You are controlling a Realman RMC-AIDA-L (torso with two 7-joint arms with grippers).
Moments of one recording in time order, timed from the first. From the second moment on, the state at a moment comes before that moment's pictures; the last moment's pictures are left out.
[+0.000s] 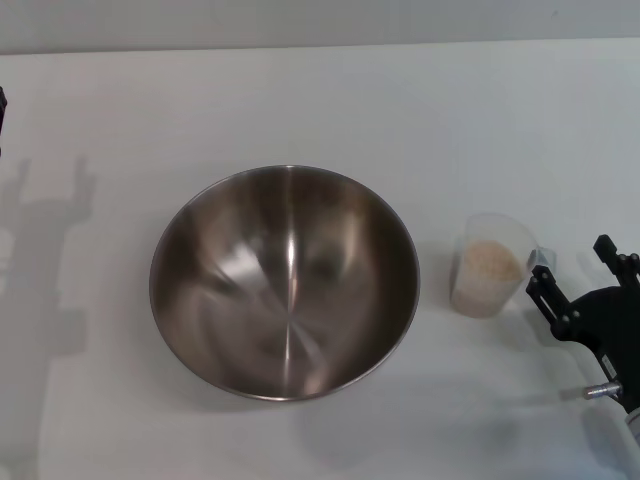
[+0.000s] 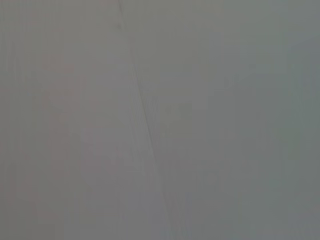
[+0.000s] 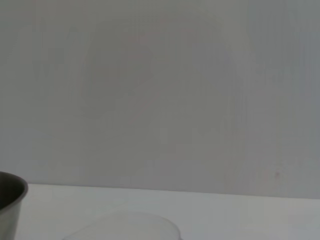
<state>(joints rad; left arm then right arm) -0.13 -2.07 -1.05 -0.65 2.41 1.20 0.40 0.18 2.09 -0.09 0.40 -1.52 -1.40 -0.15</state>
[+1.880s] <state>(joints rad) -0.14 -2.07 -1.02 -0.60 2.40 1.20 0.39 0.17 2.08 -0.11 0.36 -1.54 -1.76 -0.21</state>
